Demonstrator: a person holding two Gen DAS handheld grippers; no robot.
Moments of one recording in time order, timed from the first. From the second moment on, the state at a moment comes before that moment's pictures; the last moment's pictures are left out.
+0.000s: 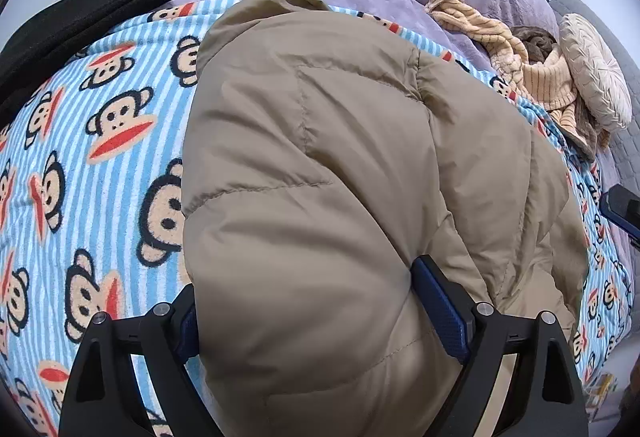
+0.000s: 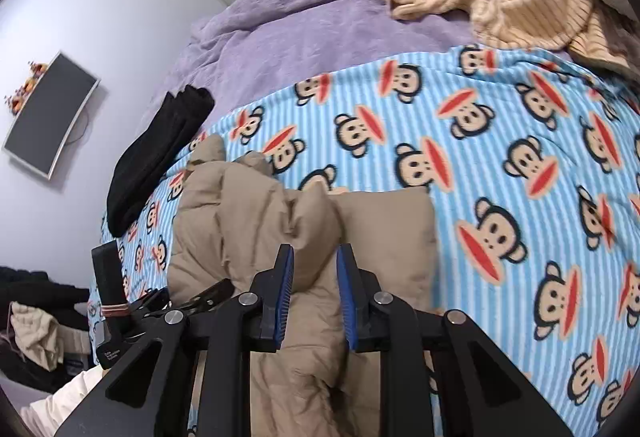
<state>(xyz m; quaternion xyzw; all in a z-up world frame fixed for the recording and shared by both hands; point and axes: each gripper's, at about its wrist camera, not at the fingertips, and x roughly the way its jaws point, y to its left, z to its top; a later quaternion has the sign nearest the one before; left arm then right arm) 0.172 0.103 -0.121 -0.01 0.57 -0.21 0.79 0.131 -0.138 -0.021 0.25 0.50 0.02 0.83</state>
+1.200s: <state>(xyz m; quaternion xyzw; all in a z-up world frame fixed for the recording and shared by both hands) 0.145 0.113 -0.085 0.05 0.53 -0.15 0.83 0.082 -0.103 -0.060 0.19 0.57 -0.03 0.80</state>
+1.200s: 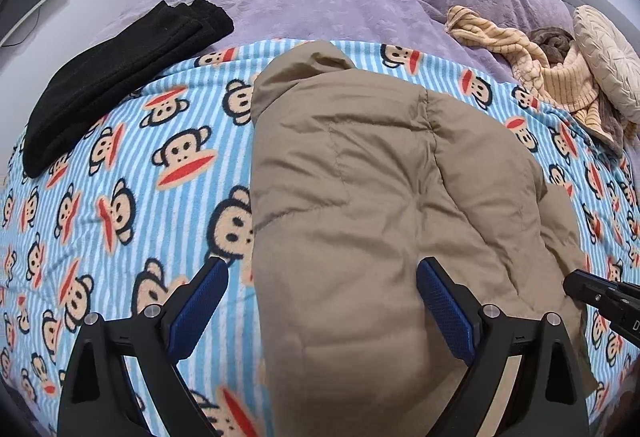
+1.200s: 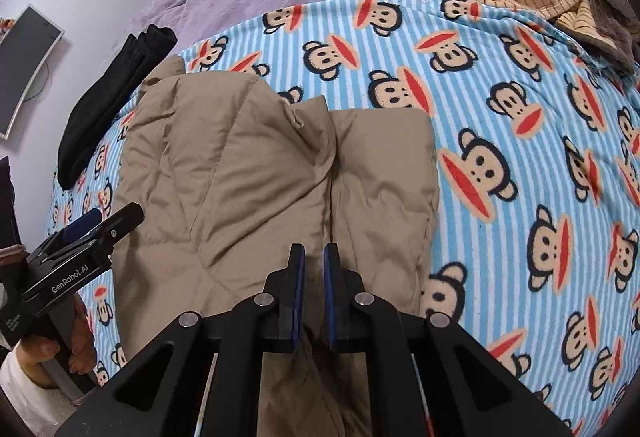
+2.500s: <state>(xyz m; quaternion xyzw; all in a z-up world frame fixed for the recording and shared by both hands) 0.005 0.151 -0.029 0.05 0.57 -0.13 0.81 -0.040 -0.085 -0.018 0.21 0.62 -0.02 0.76</state>
